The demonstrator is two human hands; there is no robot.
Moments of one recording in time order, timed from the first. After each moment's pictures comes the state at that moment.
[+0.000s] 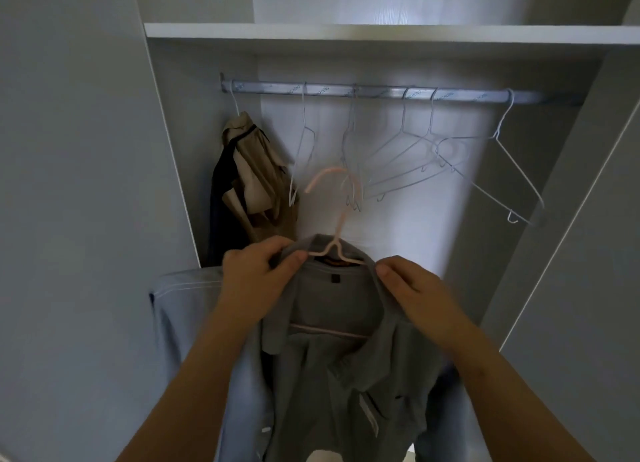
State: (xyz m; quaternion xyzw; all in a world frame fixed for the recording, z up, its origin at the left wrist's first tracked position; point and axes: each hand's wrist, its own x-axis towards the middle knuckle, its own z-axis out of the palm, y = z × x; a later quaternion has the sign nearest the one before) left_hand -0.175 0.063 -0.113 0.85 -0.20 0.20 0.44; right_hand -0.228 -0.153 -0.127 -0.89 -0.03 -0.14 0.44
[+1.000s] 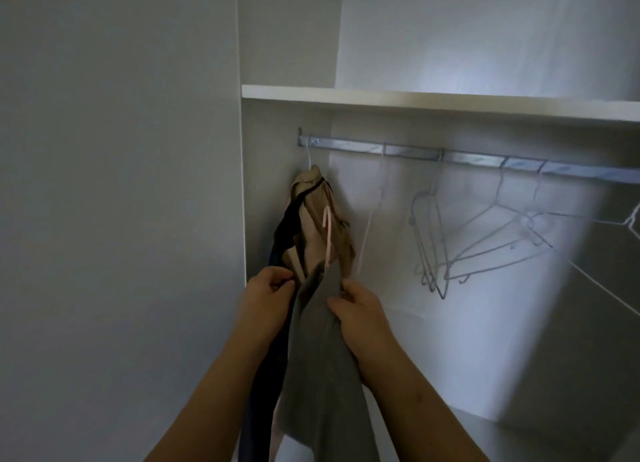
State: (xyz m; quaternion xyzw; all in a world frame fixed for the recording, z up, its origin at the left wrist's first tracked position) left_hand -0.034 0.120 -0.122 0.77 0.01 0.17 0.62; right_hand -0.082 -0.007 -0.091 -0.76 0.00 -0.03 0.65
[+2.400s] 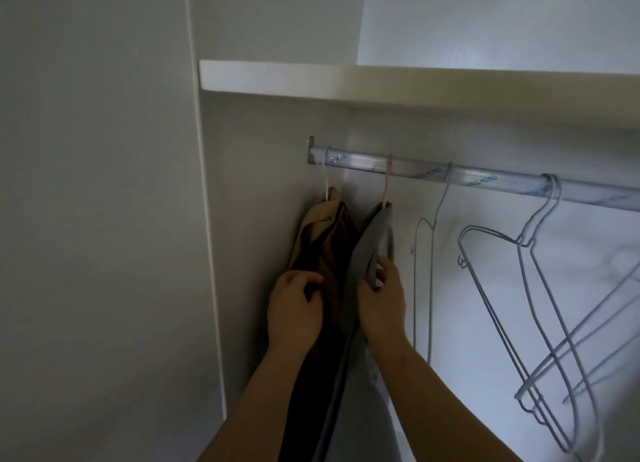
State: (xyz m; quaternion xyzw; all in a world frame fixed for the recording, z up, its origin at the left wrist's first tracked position) left_hand 0.225 0.115 -0.121 0.84 -0.02 0.22 0.49; right_hand 0.224 -0.002 -0.112 -0.77 0.05 -0.23 0.60
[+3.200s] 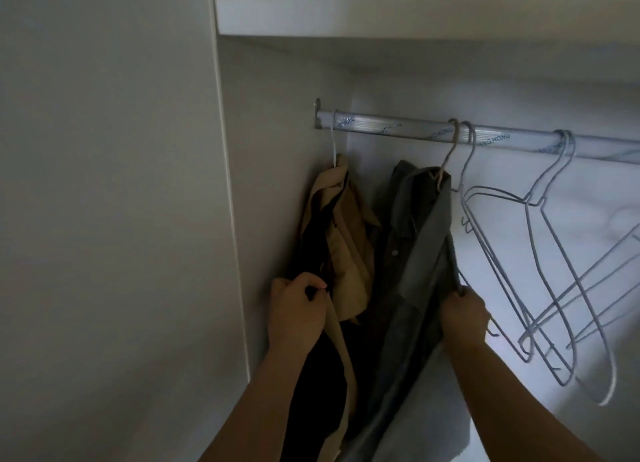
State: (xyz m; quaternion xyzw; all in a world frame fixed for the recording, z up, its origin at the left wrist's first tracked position) left_hand 0.194 0.136 -0.154 0.85 0.02 0.13 0.52; right_hand 0.190 -0.076 -0.154 -0.82 0.31 -0.19 0.45
